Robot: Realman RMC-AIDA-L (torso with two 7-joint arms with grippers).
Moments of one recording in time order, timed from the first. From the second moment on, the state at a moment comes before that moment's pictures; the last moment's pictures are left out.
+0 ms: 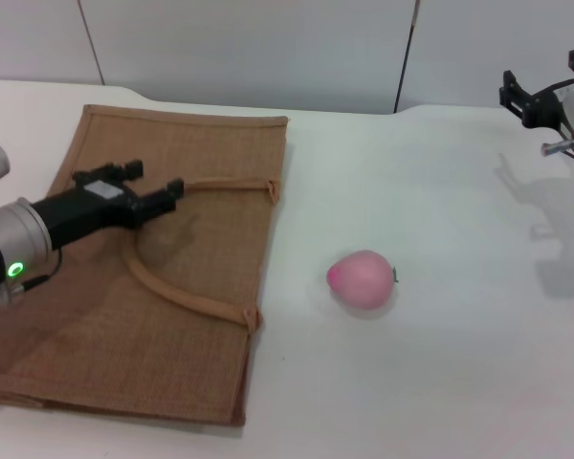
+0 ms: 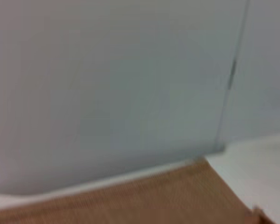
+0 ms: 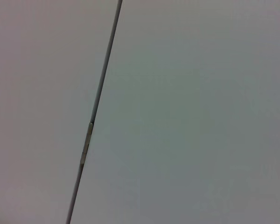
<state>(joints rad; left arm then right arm) -0.52 -2.02 0.66 0.37 -1.48 -1.06 2.05 0.73 2.02 -2.09 -0.31 0.88 -0.56 -0.25</state>
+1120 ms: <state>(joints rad) -0.56 -2.02 0.65 0.59 -1.00 -1.06 1.74 0.73 2.02 -2.09 -0.32 0.88 -0.54 -0.25</state>
